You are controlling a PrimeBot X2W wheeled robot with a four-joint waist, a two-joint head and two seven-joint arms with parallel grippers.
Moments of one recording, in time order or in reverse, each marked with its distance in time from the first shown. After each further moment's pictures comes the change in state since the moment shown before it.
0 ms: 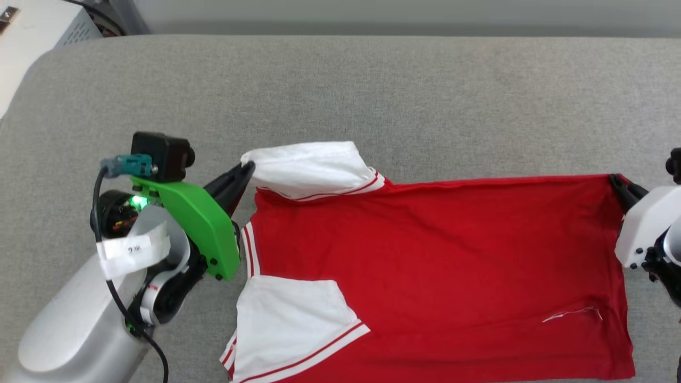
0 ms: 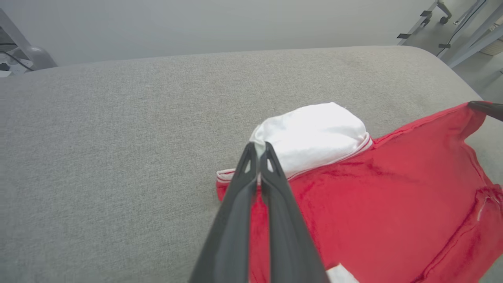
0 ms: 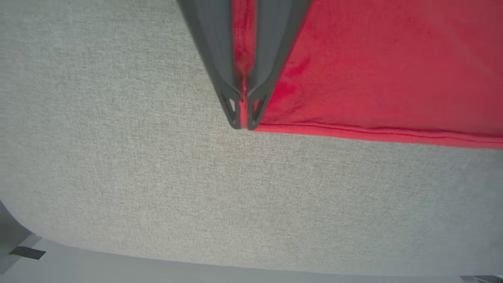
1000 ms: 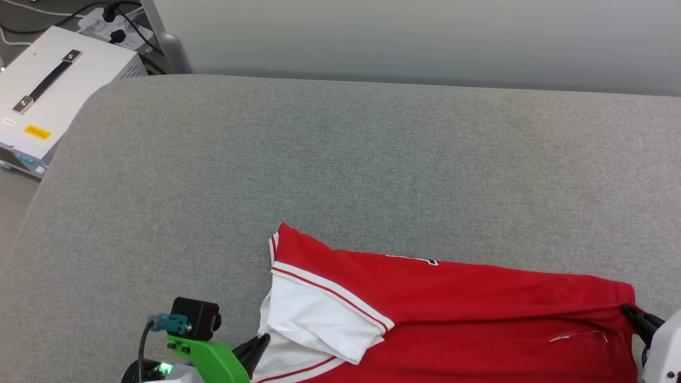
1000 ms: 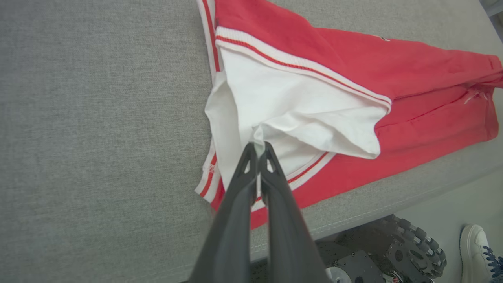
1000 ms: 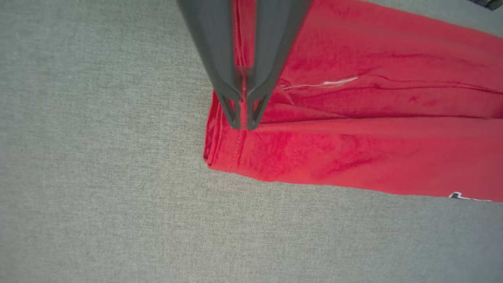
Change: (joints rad) left arm 0.442 0.053 -0.101 -0.103 -0.060 0.093 -0.042; right arm 0.467 -0.077 -0.074 -0.243 0.198 0.000 0.105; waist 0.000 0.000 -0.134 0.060
